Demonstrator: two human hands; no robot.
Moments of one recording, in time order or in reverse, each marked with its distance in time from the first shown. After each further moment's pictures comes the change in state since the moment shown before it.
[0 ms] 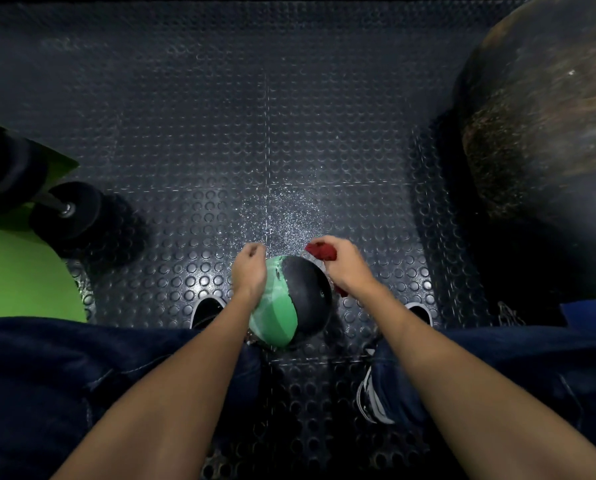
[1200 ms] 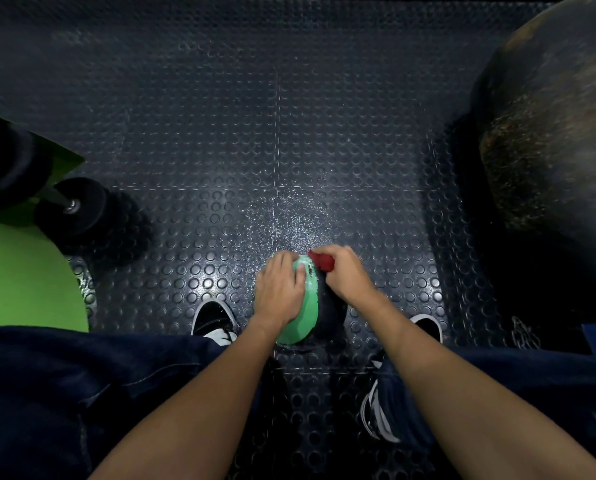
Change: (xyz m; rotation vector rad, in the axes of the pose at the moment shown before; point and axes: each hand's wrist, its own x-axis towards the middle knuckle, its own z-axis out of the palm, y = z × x) left_hand -0.024 -0.009 0.021 0.668 -0.118 0.474; right_hand 0.019 0.016 0.017 -0.195 0.019 -0.097
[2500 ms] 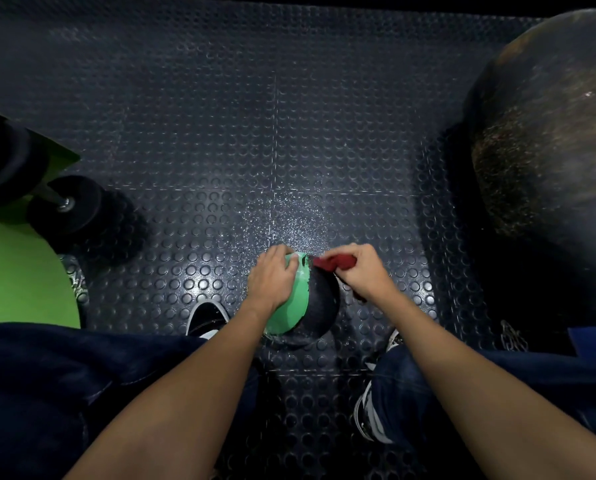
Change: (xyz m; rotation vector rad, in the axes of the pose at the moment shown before) left_hand 0.025 -0.003 -0.013 -0.064 -0.109 -0.067; right_hand -0.014 -0.009 -0.047 0.277 -0.069 -0.017
